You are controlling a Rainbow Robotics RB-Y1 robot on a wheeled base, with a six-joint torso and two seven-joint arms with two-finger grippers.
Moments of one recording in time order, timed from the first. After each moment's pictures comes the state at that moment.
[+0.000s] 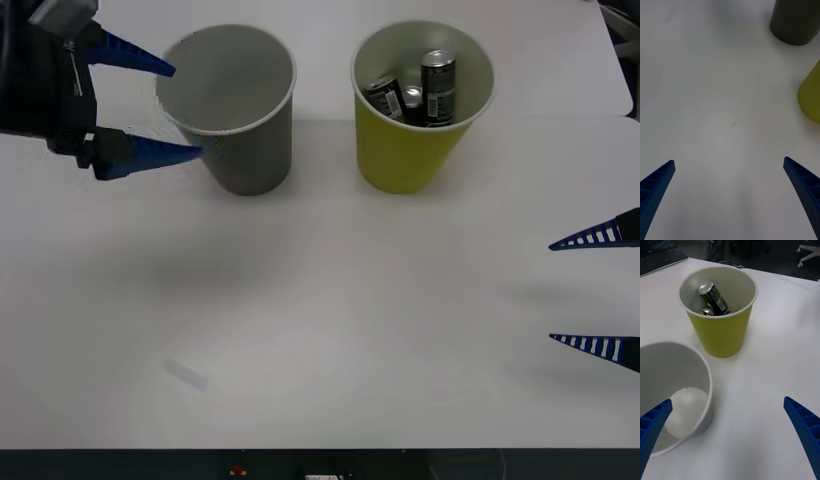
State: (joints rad) right arm 0.26 -1.13 -0.26 -2.01 1.31 -1.13 -0.09; left arm -0.51 0.95 0.14 -1.96 -1.53 -1.37 0.84
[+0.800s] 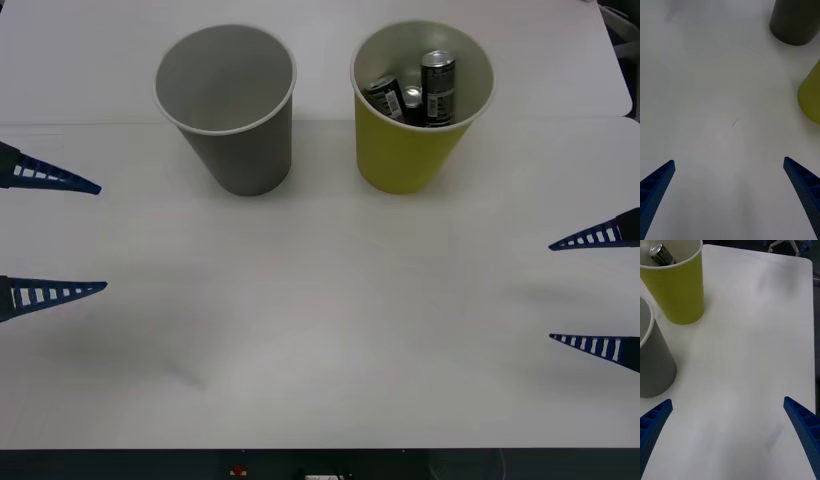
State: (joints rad) right arm 0.26 -1.13 -0.26 -2.01 1.31 -1.13 -0.09; left arm 0.08 1.08 0.43 -2.04 -1.21 -1.37 0.44
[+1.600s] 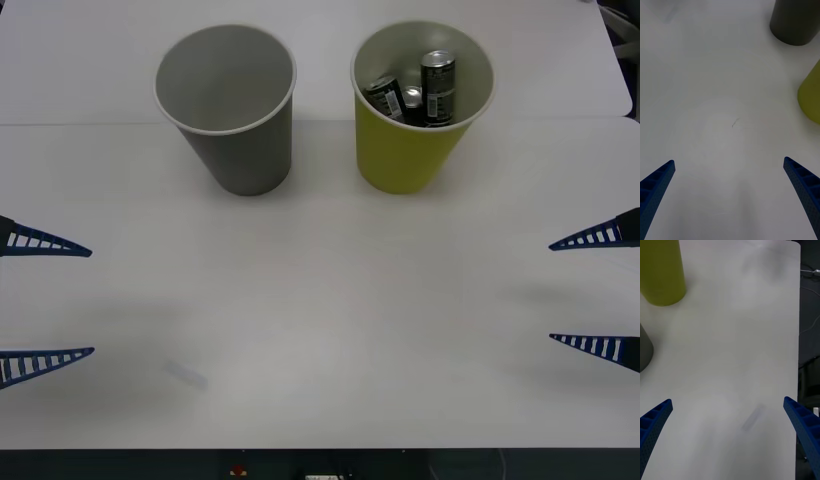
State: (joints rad) right arm 0.26 -1.13 -0.26 -2.01 1.31 -1.13 -0.09; left arm 0.36 1.08 0.46 -2.07 -1.16 -1.28 0.22
